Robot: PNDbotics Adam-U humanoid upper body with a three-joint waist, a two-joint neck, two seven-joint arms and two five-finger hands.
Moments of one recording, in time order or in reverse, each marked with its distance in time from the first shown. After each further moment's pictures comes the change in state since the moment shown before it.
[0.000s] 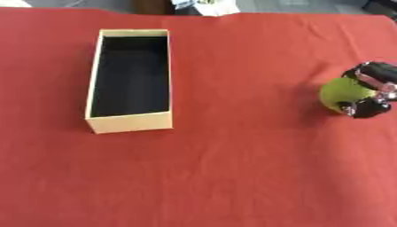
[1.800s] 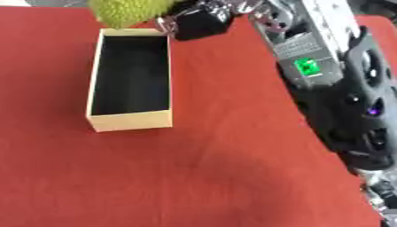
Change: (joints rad) left arm -0.025 0.002 -0.019 0.000 0.025 0.000 -0.020; right arm -0.679 0.389 0.431 -0.452 0.124 -0.187 0.056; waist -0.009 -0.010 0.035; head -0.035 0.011
